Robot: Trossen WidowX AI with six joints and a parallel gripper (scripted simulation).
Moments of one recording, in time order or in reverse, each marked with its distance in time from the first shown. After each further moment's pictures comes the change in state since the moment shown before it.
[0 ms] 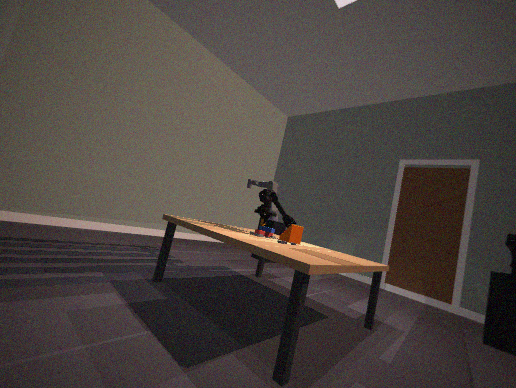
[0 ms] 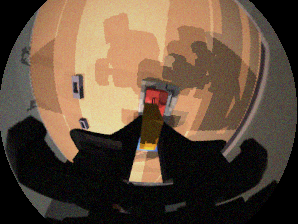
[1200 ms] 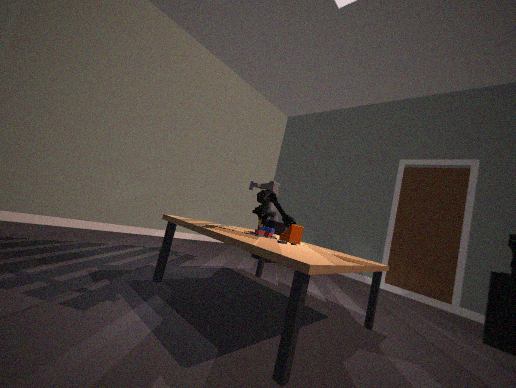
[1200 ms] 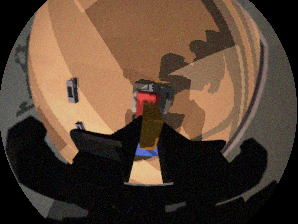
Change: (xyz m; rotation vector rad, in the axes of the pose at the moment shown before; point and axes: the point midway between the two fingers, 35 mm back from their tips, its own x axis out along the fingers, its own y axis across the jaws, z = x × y) arm 0.009 -0.016 0.006 0.020 -0.011 -0.006
